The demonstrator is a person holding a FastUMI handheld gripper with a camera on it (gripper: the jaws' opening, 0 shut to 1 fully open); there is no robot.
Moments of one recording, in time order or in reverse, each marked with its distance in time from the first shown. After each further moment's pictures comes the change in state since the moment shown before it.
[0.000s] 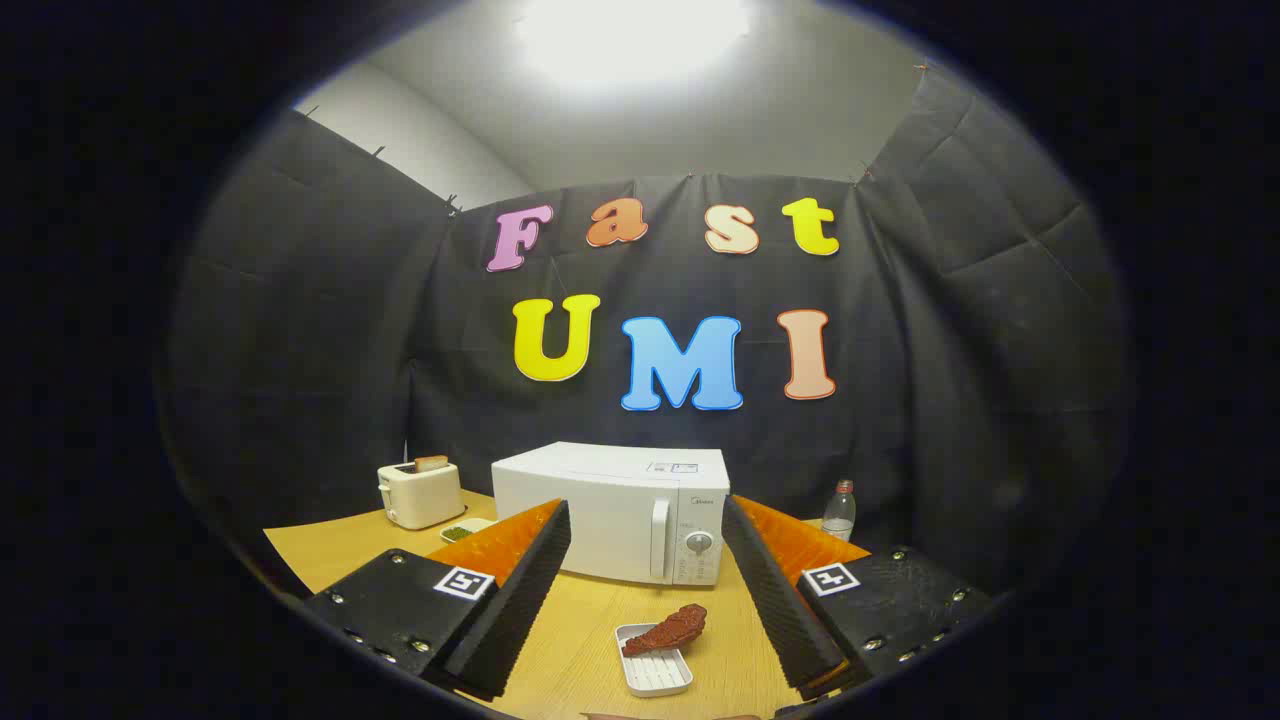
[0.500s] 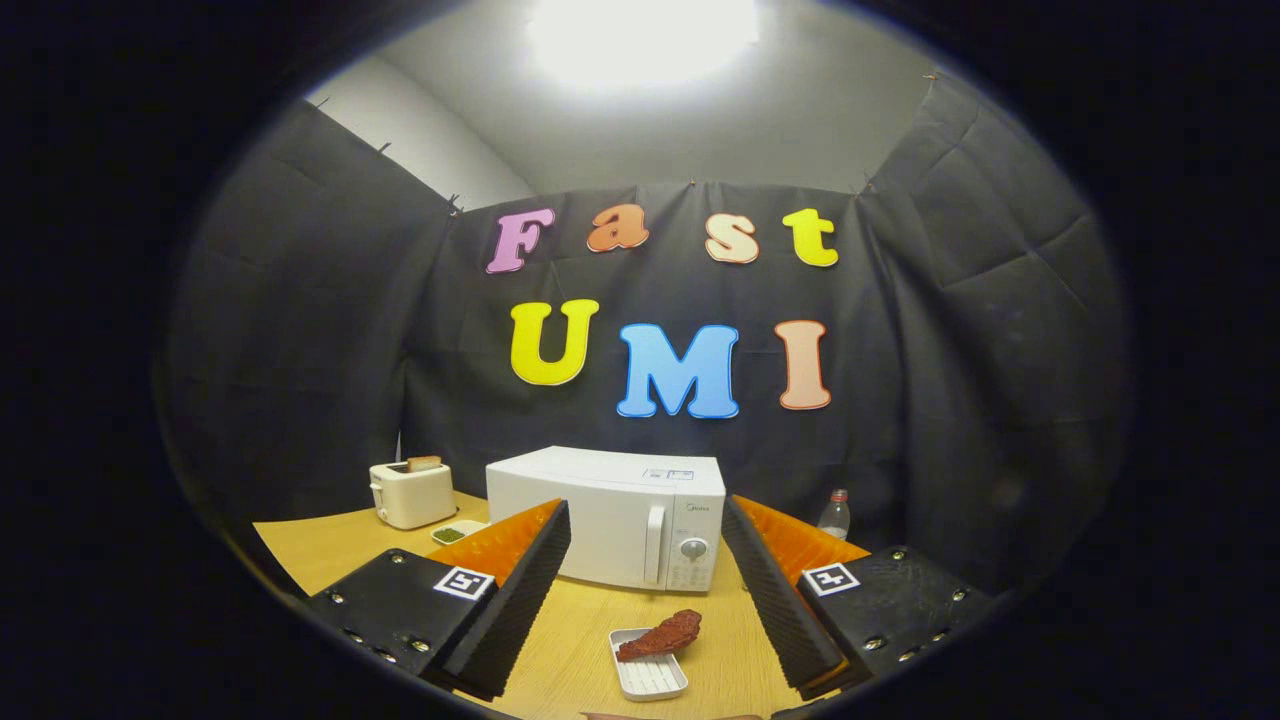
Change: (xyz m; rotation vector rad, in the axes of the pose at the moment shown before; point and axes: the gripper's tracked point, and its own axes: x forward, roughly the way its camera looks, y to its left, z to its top) arm 0.002 0.004 0.001 -0.023 -0.025 -0.014
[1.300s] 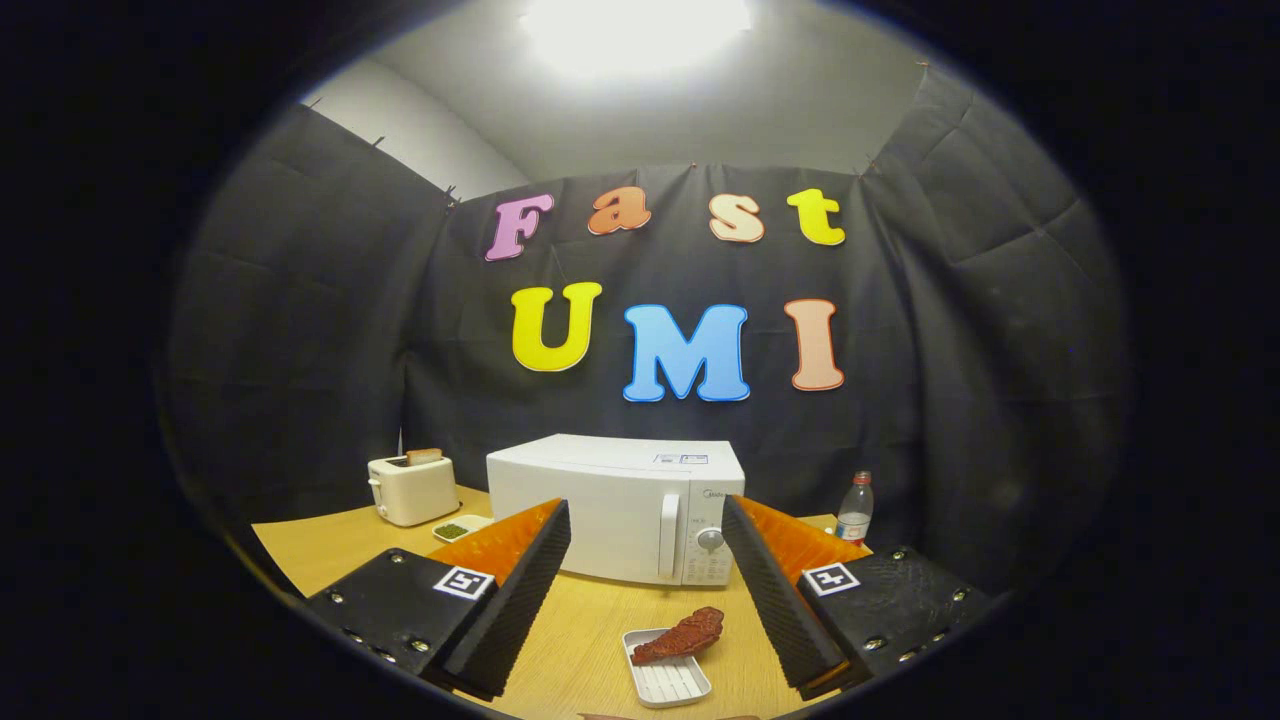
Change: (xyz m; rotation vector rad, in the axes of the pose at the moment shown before) arm 0.038 0.011 -0.030 0.029 0.029 0.012
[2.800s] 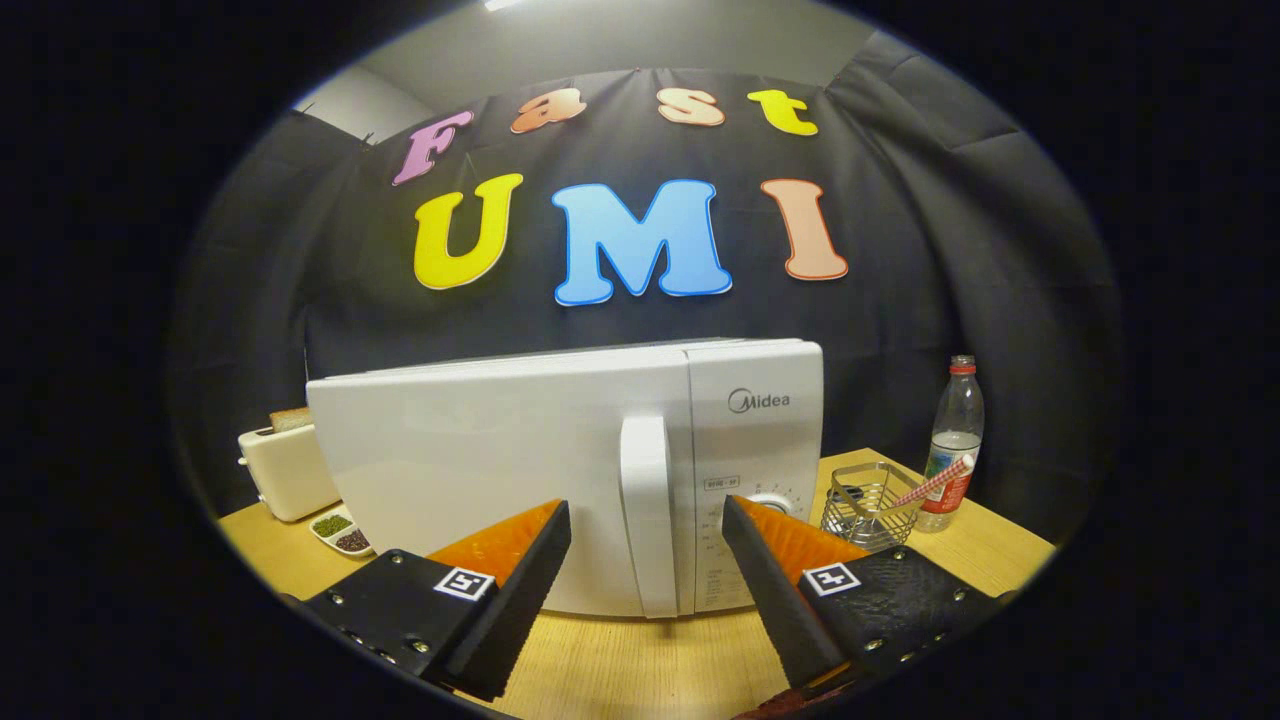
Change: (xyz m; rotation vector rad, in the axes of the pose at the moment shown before) arm 0.252 -0.029 -0.175 0.091 0.175 -0.145
